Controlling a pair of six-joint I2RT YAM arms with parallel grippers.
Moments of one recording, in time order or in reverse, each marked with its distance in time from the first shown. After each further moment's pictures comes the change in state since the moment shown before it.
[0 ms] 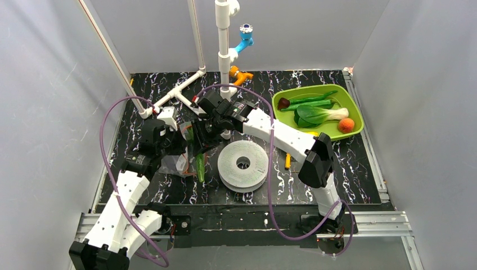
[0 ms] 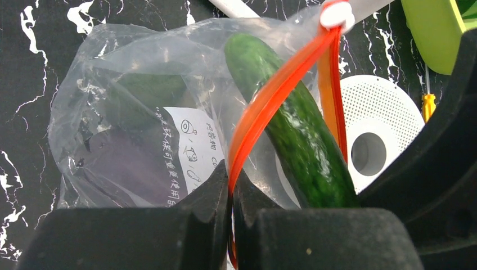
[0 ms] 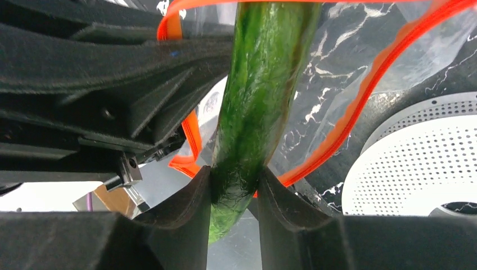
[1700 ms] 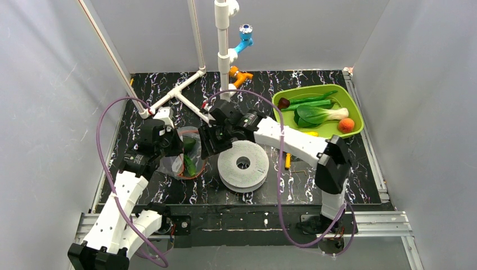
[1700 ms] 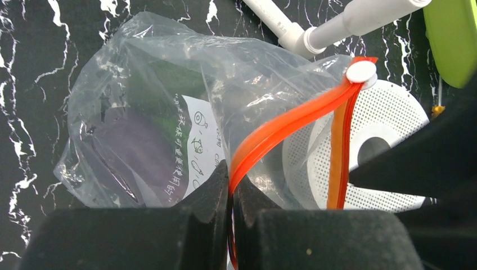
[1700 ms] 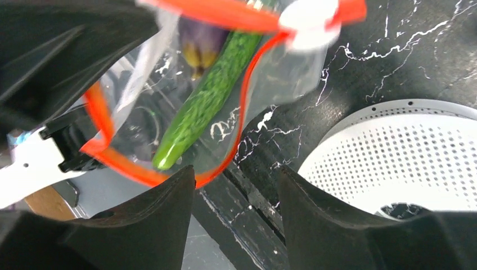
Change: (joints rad) left arm 0.000 -0.008 0.038 -0.086 -0.081 -0.060; right arm -0.004 -0.181 -0.365 0.243 0.099 -0.105
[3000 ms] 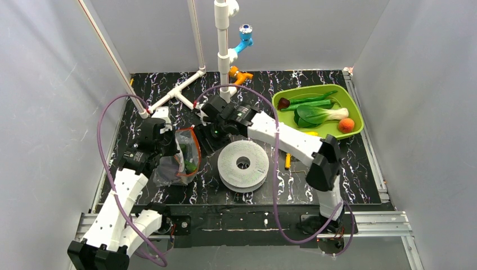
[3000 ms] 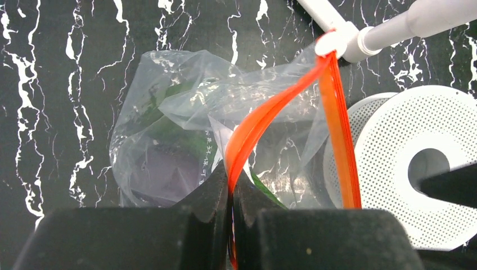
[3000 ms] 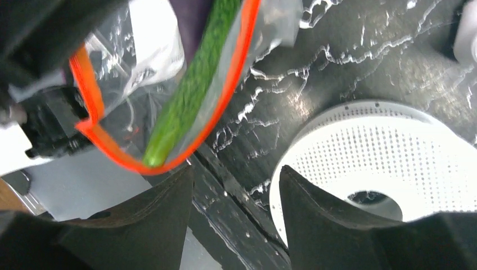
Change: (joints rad) left arm 0.000 0.031 0.041 -0.074 -0.140 0.058; right arm 0.026 0.110 0.257 -0.234 0.059 -0.147
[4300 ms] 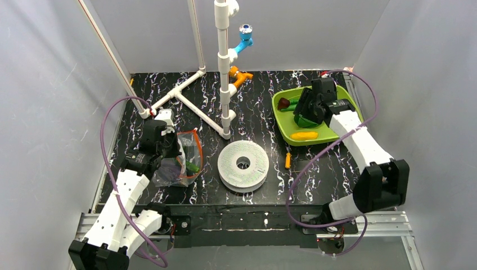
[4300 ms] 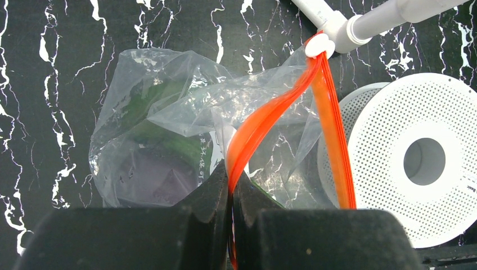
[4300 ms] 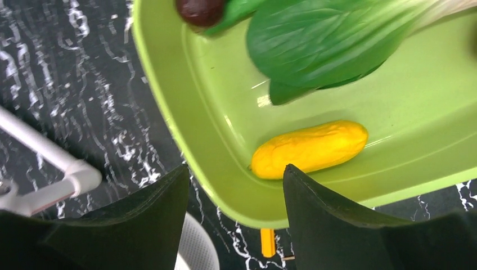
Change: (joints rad) left arm 0.000 -0.015 -0.057 0.054 0.054 0.013; right arm -0.791 -0.550 -0.710 0.299 0.336 0.166
